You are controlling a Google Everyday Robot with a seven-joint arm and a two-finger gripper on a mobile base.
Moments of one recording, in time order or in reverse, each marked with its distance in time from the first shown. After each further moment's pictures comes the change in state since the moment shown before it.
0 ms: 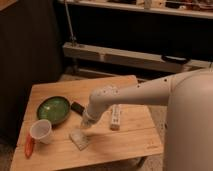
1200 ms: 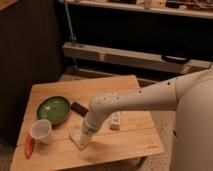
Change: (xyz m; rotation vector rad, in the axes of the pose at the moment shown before) arm 0.016 0.062 0.011 -0.051 0.030 0.028
